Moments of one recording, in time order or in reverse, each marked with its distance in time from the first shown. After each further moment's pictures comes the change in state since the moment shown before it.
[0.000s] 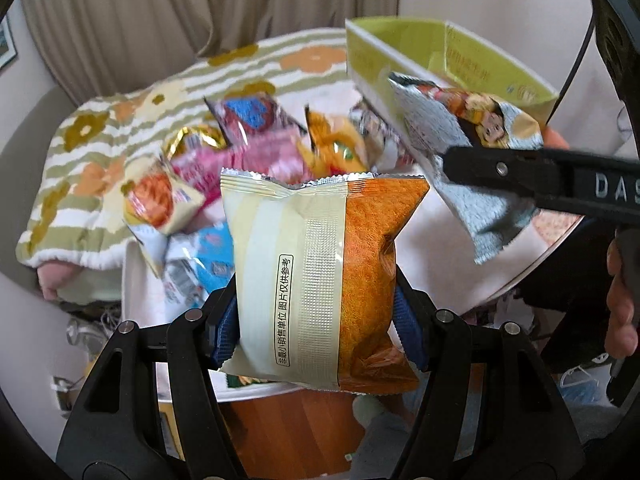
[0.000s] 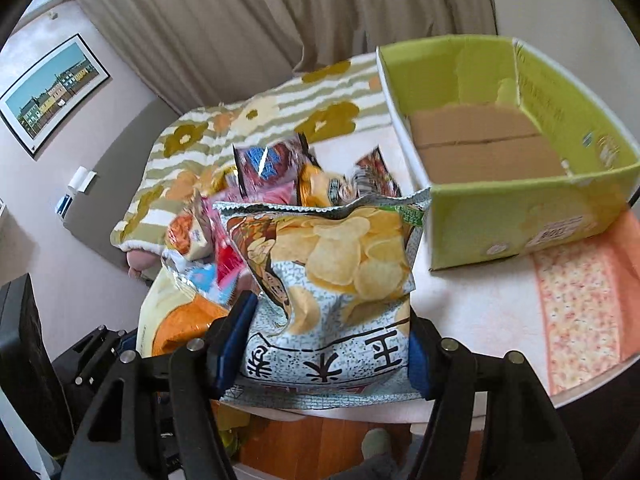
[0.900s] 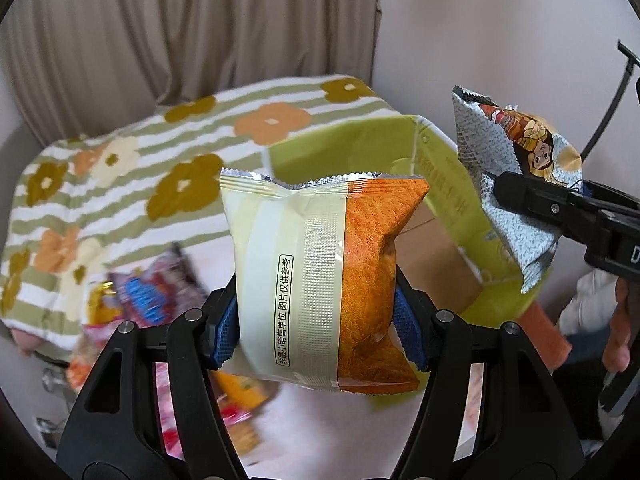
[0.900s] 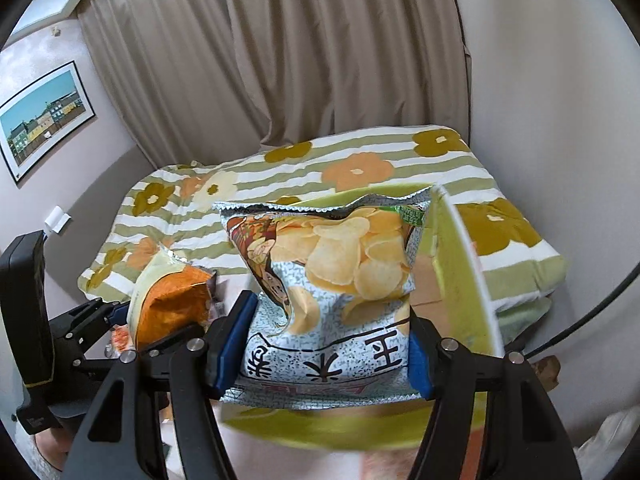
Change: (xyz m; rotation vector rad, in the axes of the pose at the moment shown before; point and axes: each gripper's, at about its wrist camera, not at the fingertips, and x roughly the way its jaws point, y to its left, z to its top) left arm 0.081 -0.109 0.230 -0.019 -0.067 -0.099; right arm -0.043 -0.130 0.160 -0.081 -0.163 -0.109
